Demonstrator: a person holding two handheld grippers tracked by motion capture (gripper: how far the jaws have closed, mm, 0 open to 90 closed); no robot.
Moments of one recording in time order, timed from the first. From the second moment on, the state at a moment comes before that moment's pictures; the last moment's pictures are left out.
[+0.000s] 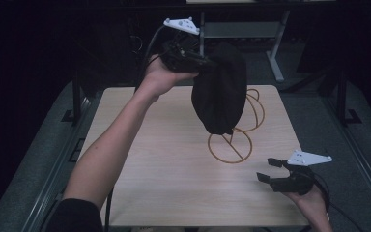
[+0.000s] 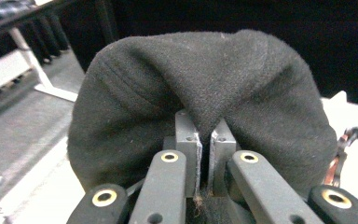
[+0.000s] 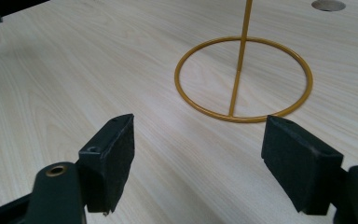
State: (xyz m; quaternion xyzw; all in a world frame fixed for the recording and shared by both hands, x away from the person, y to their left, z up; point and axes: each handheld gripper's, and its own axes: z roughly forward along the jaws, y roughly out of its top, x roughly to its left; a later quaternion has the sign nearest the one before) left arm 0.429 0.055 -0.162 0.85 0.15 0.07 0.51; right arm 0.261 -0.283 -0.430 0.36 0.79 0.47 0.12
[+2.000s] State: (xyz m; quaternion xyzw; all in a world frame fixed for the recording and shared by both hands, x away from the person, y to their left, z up) left arm 0.448 -0.013 -0.219 0.86 0.18 0.02 0.47; right arm 0.261 -0.288 -0.437 0.37 0.79 0.47 0.13
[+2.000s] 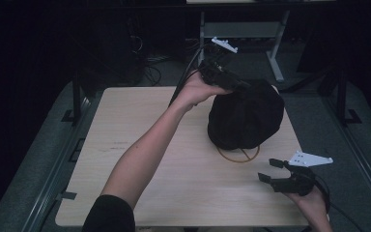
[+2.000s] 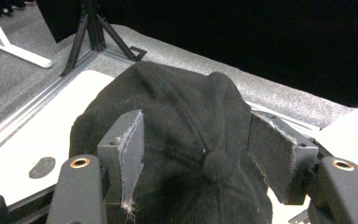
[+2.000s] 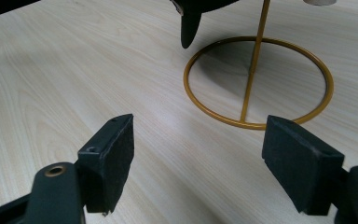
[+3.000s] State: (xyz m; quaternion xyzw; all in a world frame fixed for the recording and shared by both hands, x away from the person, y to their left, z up) left arm 0.404 0.053 -0.246 0.84 0.22 0.03 0.49; right arm 0.259 -0.273 -0.435 0.36 0.79 0.47 0.13
